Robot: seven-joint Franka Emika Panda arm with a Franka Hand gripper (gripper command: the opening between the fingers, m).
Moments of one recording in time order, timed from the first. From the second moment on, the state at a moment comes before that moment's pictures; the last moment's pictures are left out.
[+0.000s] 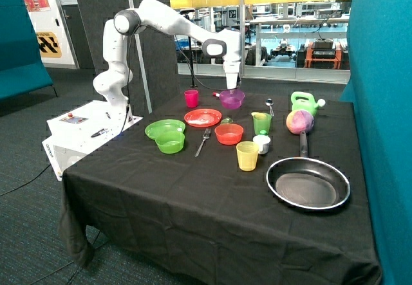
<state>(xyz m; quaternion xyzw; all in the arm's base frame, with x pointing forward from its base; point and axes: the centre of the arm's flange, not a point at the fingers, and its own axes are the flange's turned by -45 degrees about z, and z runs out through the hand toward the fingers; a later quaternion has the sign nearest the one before) 0.610 0.157 0.397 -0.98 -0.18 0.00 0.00</state>
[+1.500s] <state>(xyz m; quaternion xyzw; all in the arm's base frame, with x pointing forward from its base) 0.626 0.019 0.434 -1.00 -0.09 0.00 0.00</state>
